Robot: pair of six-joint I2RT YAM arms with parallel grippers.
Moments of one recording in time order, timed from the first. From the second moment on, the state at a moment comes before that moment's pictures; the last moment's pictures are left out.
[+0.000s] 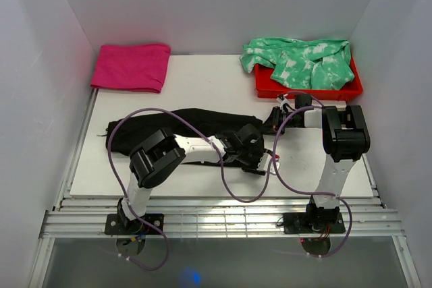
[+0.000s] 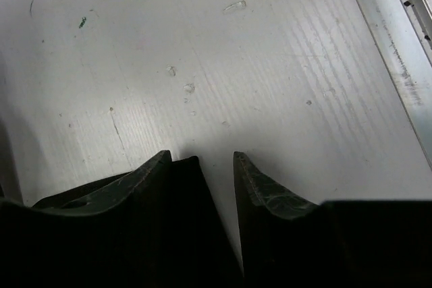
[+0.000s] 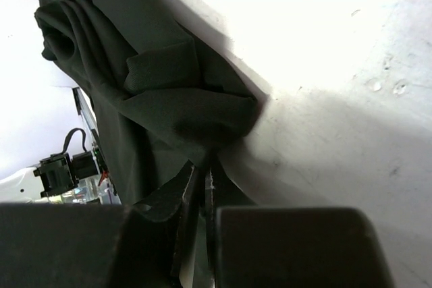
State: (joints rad) left arm -1.04 2.01 1.24 -0.03 0.54 0.86; right arm 0.07 1.97 0.98 0.00 -0.95 0.36
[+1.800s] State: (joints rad) left arm -0.50 1.71 1.03 -0.02 0.57 -0.05; right arm 0.02 1.85 1.01 -0.23 -0.93 0.17
